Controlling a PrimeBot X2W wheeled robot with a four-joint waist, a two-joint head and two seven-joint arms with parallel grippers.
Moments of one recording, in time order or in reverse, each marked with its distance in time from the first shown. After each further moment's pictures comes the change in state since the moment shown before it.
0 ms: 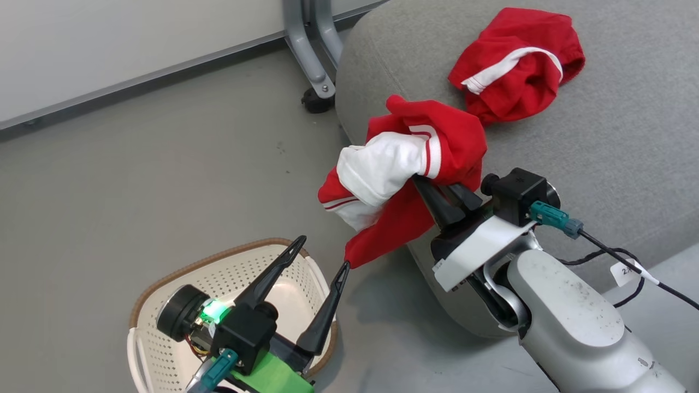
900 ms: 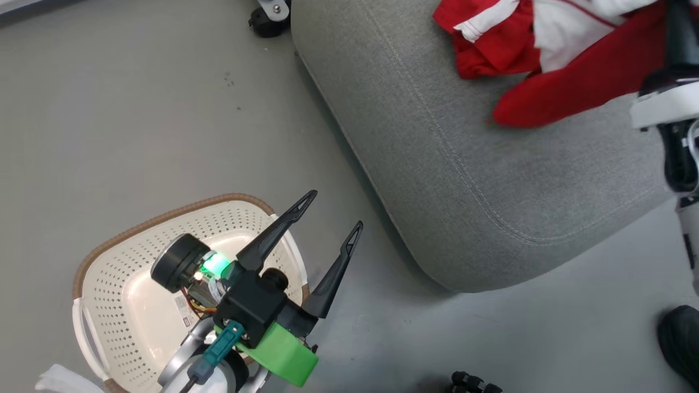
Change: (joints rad) left arm -0.147 0.038 -0.044 -0.056 0.027 -0.009 0.035; right arm -0.172 -0.156 -0.546 0.049 -0.077 0.000 -0.021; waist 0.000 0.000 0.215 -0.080
